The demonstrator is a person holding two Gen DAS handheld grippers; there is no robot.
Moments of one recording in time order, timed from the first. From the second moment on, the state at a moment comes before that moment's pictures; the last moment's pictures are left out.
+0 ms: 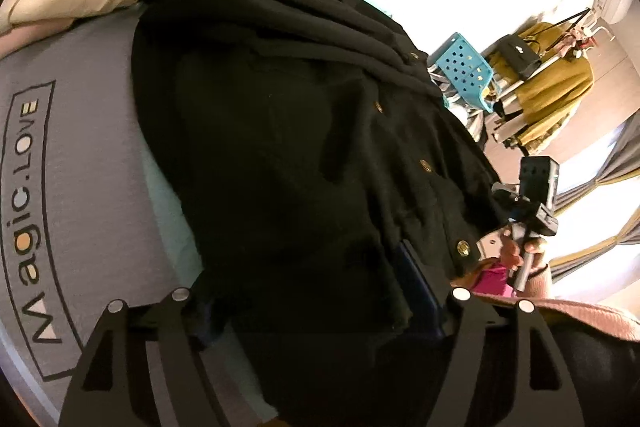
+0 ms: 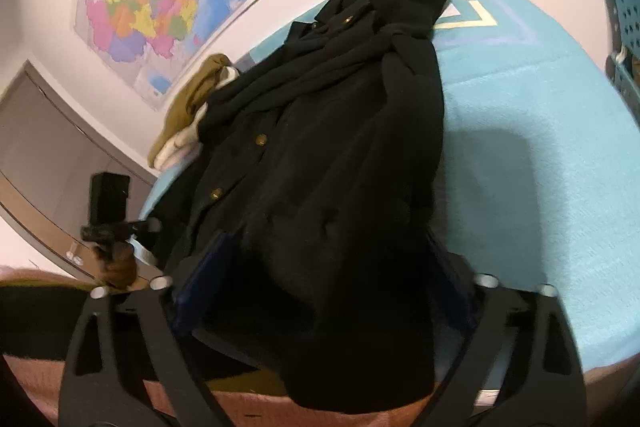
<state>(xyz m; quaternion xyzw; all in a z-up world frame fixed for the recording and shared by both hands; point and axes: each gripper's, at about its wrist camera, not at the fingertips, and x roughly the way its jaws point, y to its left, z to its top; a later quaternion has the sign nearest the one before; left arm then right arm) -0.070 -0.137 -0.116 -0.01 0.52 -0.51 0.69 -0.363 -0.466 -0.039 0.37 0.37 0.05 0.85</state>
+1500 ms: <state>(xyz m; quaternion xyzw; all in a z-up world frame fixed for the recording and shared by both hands) 0.005 -0.098 0.022 -0.06 0.46 -0.47 0.75 -0.357 -0.490 0.098 0.41 0.19 0.07 0.89</state>
